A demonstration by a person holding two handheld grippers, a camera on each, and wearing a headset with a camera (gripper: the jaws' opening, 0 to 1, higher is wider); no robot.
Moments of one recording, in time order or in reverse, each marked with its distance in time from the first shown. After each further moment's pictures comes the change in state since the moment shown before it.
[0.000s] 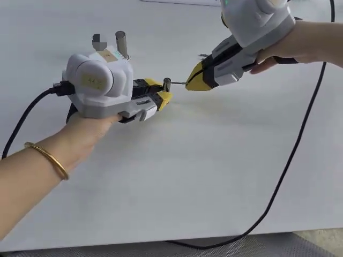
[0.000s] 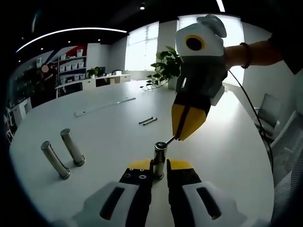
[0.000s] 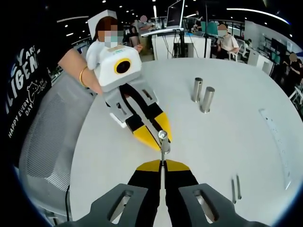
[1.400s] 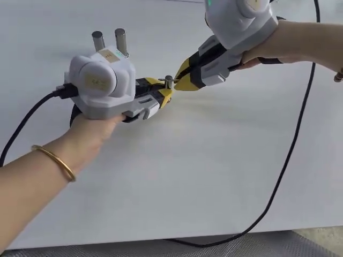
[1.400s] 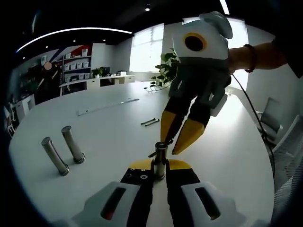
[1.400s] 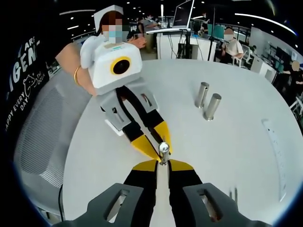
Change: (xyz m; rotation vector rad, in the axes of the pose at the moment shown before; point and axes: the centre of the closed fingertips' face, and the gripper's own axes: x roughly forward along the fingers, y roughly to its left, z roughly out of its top) left arm 0.004 -0.001 0.000 -0.032 -0.020 0.036; right arm 0.016 0.001 0.010 -0.078 0.009 -0.011
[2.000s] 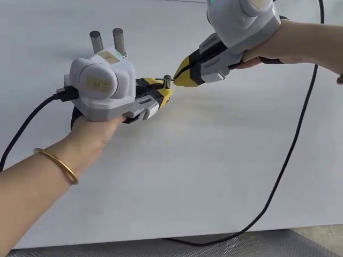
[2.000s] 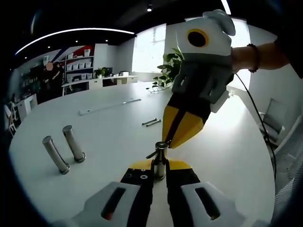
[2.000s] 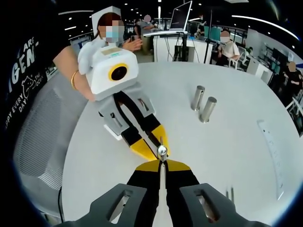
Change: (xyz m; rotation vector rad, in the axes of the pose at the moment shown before) left arm 0.000 0.001 0.000 -0.007 -0.005 0.024; right arm -0.004 -0.003 0.006 0.000 -0.018 -0.039
